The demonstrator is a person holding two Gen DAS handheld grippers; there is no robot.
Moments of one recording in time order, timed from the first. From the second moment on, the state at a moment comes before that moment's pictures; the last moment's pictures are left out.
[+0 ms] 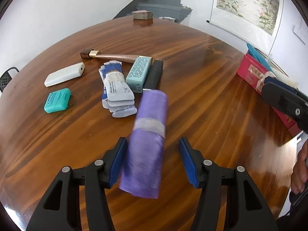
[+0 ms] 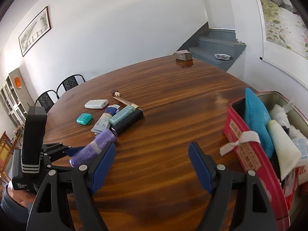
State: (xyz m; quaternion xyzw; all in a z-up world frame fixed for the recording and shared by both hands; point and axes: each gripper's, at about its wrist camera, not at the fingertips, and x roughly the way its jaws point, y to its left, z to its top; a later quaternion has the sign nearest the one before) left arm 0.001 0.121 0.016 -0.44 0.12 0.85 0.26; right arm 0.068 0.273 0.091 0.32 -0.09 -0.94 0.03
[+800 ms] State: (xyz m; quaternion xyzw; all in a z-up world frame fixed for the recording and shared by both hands) left arm 0.014 0.064 0.037 -0.42 0.06 0.88 0.20; right arm -0.037 0.213 0.060 0.40 -0.03 -0.91 0.06
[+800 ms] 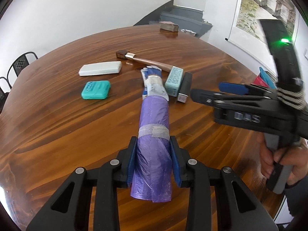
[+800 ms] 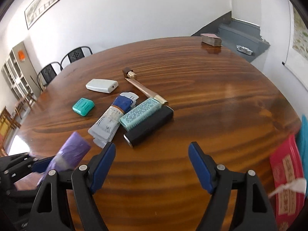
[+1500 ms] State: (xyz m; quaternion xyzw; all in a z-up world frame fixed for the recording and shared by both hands) left arm 0.013 0.061 0.032 -0.43 0.05 0.88 0.21; right arm -0.062 0.236 0.043 0.43 -0.01 -0.90 0.02
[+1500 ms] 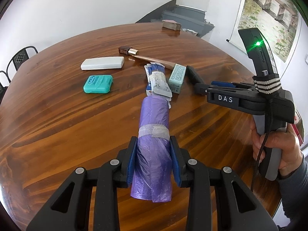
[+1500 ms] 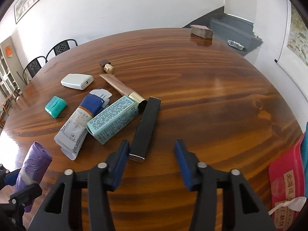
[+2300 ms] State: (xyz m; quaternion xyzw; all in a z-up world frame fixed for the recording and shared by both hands) left arm 0.023 0.070 0.041 -0.41 0.06 0.89 0.20; right arm -0.051 0.244 0.054 0.40 -0.05 -0.91 0.03
